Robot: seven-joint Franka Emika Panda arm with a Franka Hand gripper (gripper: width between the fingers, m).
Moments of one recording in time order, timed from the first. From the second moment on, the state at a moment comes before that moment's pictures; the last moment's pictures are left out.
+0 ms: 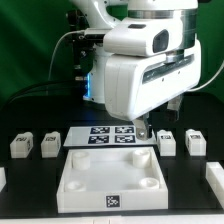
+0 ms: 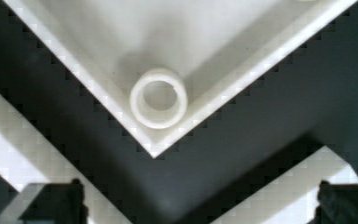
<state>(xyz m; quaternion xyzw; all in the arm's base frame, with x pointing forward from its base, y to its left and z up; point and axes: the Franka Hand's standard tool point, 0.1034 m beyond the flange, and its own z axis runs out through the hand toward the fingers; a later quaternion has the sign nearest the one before) 0.564 0.056 0.112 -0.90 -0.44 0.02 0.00</state>
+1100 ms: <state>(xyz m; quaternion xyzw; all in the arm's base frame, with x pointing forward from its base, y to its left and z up) 0.492 0.021 0.096 -0.76 -0.65 0.01 0.00</state>
